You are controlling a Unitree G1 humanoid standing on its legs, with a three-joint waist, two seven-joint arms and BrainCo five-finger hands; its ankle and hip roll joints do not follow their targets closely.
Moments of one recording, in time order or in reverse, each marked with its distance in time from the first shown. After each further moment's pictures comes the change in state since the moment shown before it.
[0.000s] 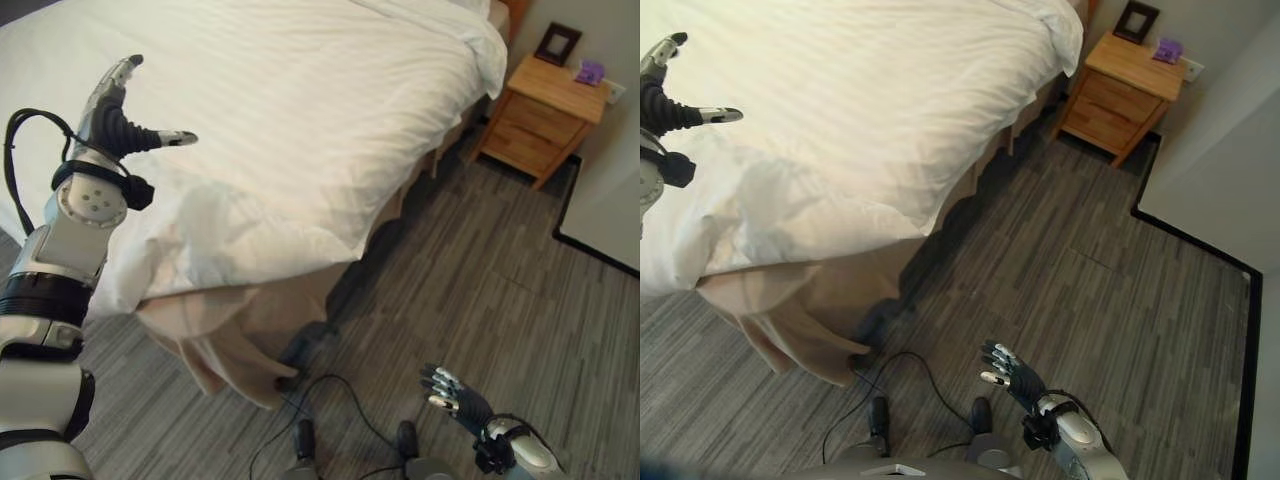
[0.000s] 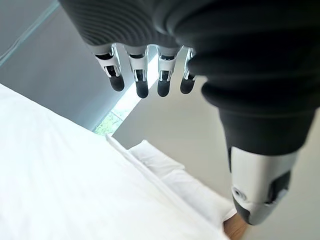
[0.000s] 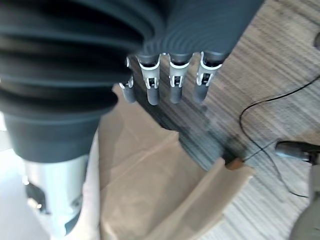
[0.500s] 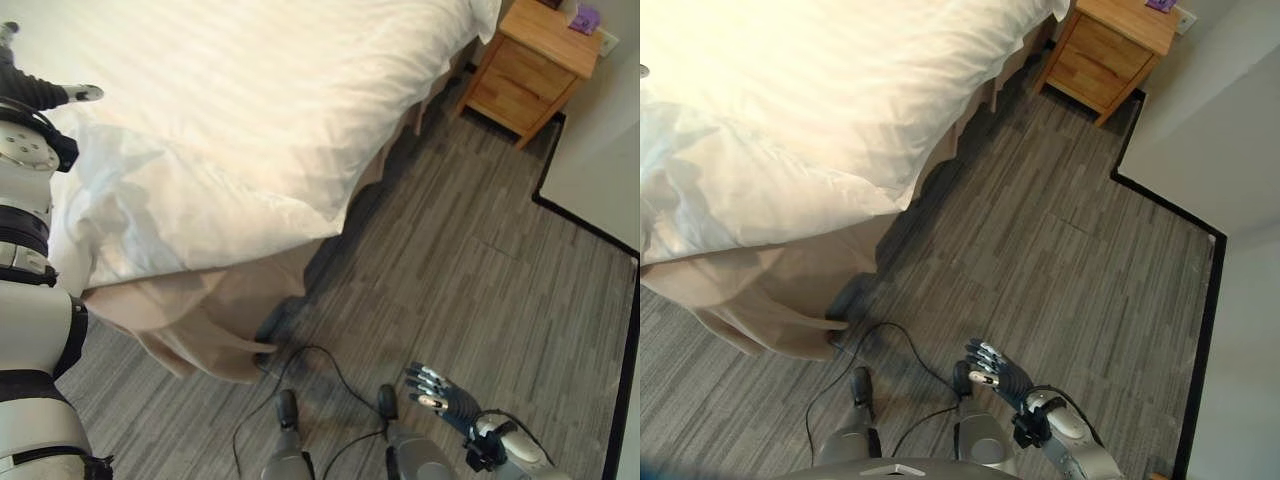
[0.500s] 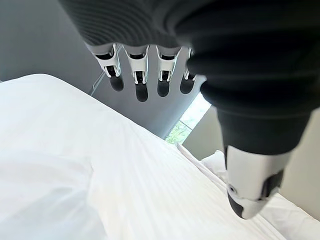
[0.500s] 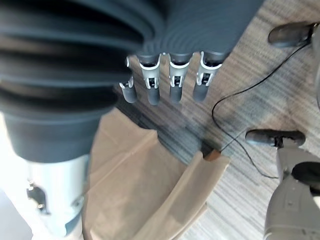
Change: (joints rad) left arm -0.304 0.049 -0.073 0.423 -0.040 0.073 0.050; right arm -0.052 -0.019 0.078 -0.041 0.085 0.001 0.002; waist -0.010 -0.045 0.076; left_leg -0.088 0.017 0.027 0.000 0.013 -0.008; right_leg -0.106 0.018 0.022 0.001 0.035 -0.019
